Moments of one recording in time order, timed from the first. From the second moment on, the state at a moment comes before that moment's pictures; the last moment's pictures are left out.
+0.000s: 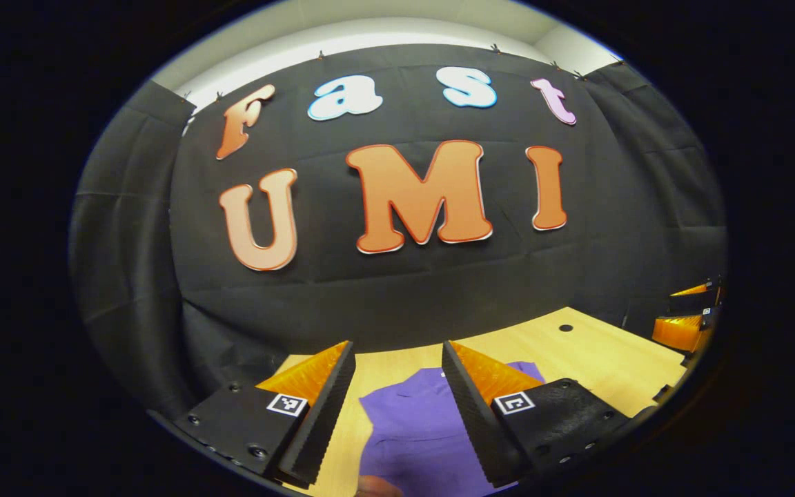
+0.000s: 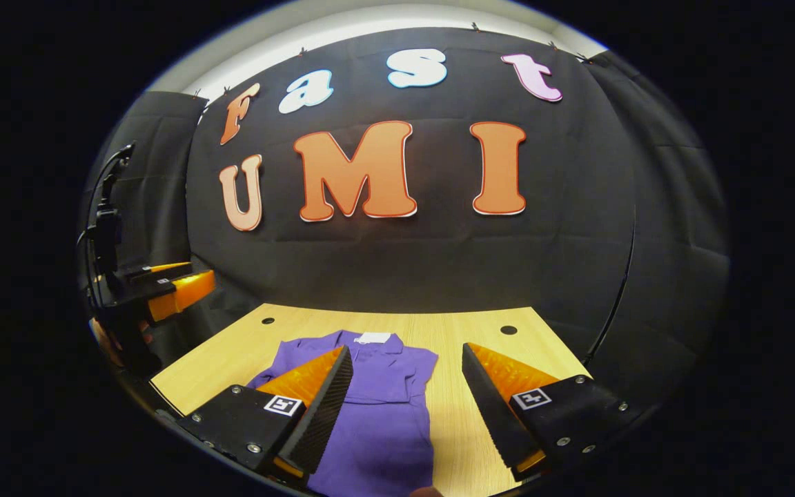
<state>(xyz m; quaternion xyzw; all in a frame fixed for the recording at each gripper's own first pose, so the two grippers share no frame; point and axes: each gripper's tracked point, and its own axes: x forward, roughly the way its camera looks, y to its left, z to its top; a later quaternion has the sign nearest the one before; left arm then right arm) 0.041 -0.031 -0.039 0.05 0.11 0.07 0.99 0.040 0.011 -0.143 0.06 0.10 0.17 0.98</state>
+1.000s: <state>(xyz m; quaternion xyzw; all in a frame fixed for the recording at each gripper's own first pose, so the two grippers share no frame) -0.152 0.007 -0.312 -0.02 0.52 0.03 0.85 -0.079 0.012 -0.376 0.03 0.45 0.19 0.87</state>
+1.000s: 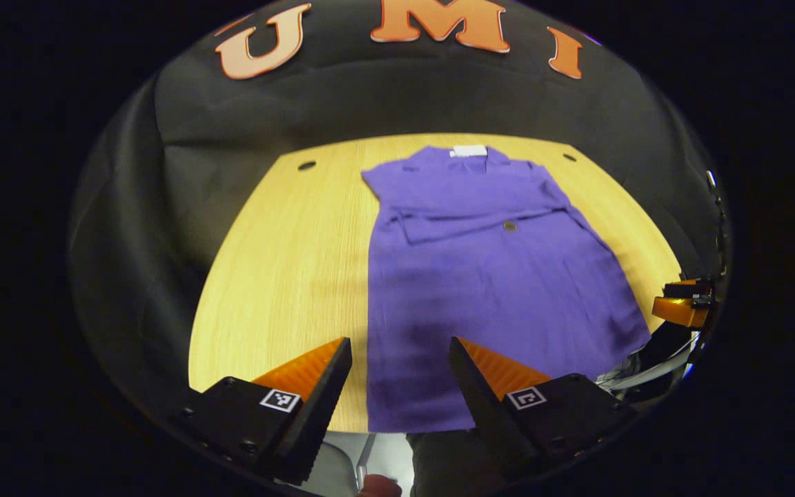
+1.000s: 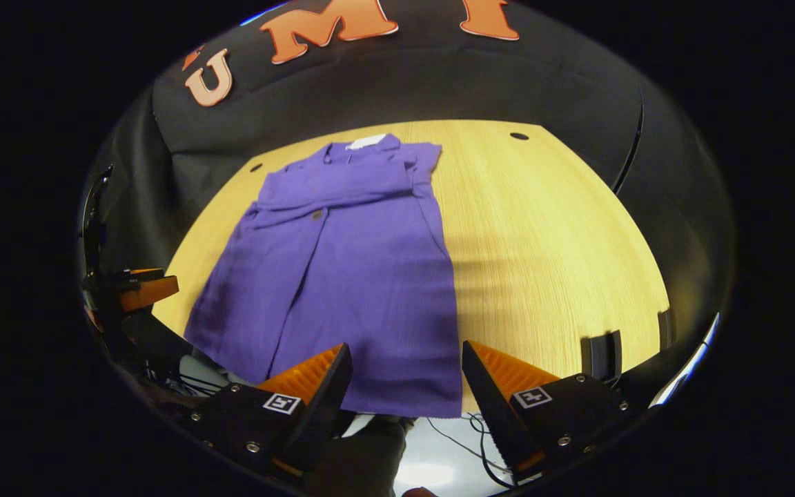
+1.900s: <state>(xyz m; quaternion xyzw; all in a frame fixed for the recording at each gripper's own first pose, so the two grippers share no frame) -0.202 0.000 -0.397 -0.06 0.69 0.02 0.72 -0.116 0.005 -0.441 0.03 0.58 0.16 0.80</state>
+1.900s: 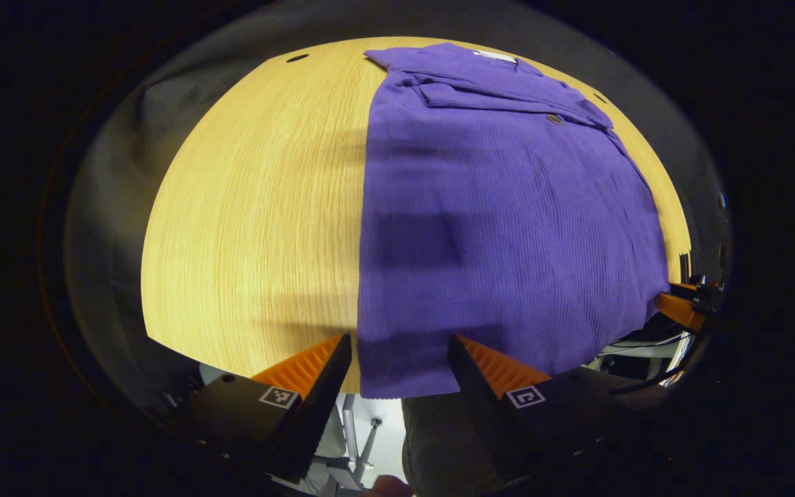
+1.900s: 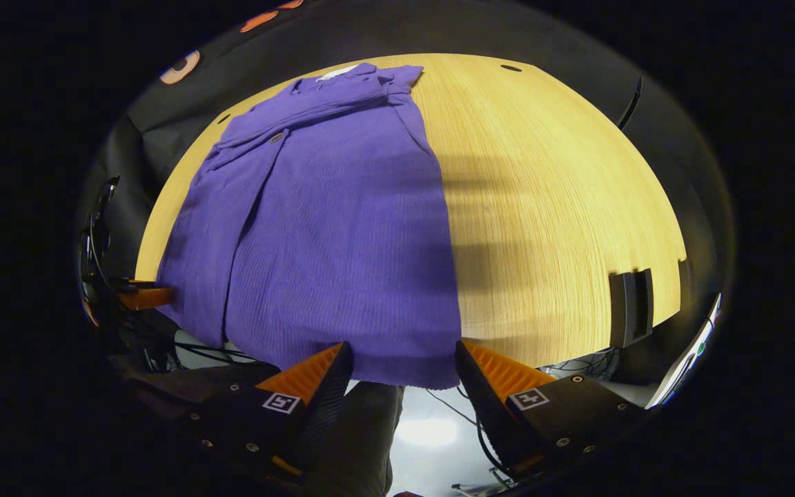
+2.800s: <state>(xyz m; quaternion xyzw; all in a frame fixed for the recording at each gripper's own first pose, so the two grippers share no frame) -0.140 -0.029 -0.380 -0.14 0.73 -0.01 0.67 -0.123 0.047 -0.424 0.13 0.63 0.14 0.75</state>
